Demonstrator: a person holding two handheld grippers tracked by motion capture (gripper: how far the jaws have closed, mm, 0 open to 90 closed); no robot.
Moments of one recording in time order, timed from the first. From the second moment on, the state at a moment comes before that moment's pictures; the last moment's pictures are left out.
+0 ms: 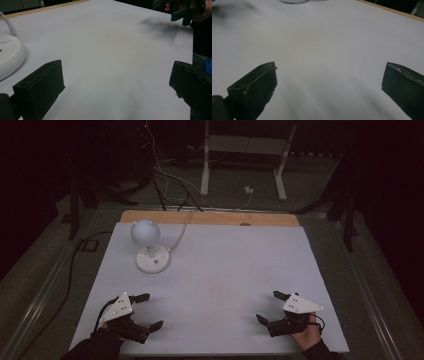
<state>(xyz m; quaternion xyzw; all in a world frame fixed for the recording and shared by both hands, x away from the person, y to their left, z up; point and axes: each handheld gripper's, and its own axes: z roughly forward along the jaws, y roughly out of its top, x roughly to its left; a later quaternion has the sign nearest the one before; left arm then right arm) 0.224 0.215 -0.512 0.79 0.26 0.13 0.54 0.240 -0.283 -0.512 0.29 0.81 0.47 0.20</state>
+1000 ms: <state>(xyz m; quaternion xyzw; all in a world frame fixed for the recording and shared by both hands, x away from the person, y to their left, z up) 0.224 0.205 -0.512 0.81 0.24 0.08 0.52 0.236 -0.276 -0.509 0.29 0.80 0.49 0.18</state>
